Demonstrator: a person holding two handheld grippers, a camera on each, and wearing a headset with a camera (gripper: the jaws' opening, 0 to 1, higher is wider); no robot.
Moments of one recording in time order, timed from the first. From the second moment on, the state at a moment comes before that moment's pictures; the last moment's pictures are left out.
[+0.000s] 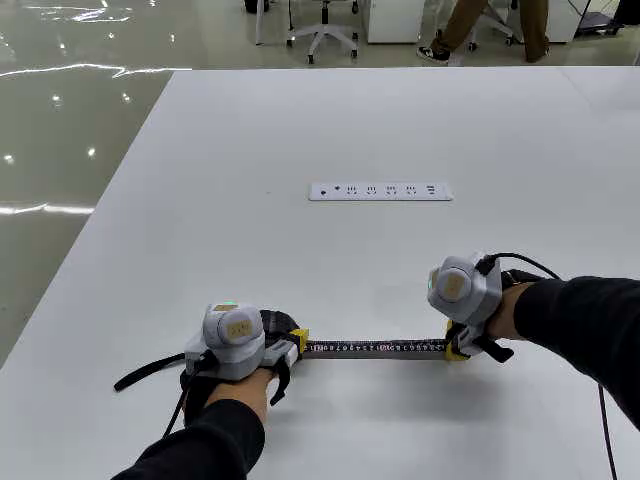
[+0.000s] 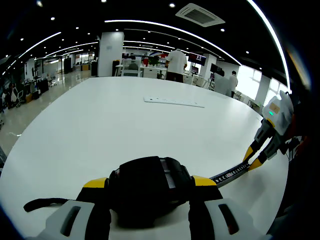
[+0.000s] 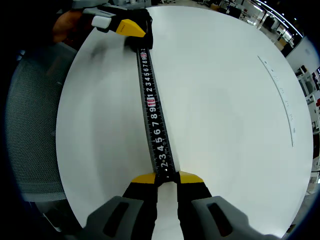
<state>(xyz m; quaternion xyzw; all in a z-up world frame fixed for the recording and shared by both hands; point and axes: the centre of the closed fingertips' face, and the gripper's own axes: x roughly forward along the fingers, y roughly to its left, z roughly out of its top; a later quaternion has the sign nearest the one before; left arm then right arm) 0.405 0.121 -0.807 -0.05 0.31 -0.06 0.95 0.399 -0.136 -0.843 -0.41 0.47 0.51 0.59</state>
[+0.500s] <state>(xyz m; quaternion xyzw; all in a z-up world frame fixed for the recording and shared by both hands) 0.406 0.121 -0.807 -0.06 0.30 -0.06 0.95 0.400 -0.132 -0.844 -0.42 0.47 0.51 0.58</state>
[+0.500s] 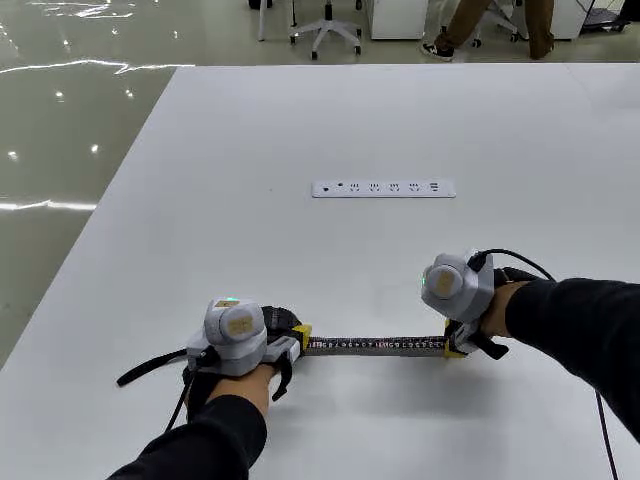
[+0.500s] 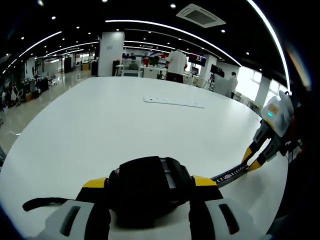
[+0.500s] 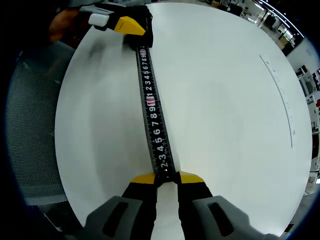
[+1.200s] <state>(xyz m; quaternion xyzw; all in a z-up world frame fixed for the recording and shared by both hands) 0.406 0.121 -0.807 -0.06 0.31 -0.06 0.95 0.398 -0.115 -0.845 -0.42 0.46 0.51 0.59</state>
